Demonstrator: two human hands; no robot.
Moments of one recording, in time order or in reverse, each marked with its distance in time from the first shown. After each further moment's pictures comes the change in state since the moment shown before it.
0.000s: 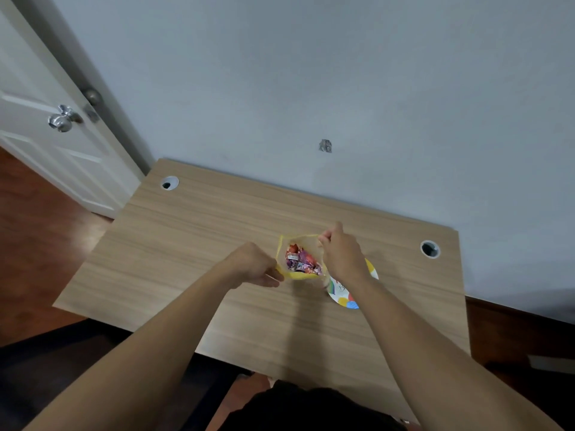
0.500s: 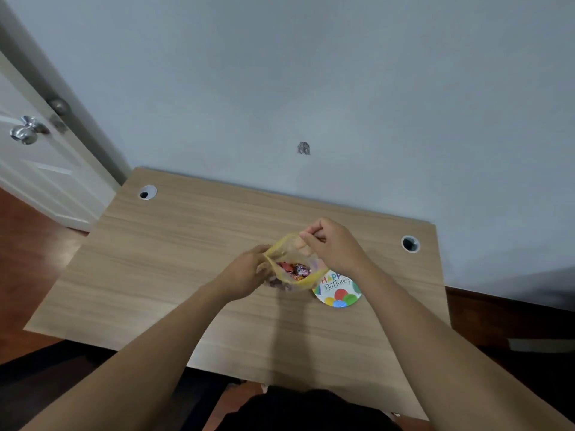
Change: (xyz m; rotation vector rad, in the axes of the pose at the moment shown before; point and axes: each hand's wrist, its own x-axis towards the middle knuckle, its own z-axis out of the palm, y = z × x) left_hand 0.027 -0.023 0.006 0.763 0.080 0.846; right_hand -0.004 -0.001 -0.043 0.204 -0.094 -0.107
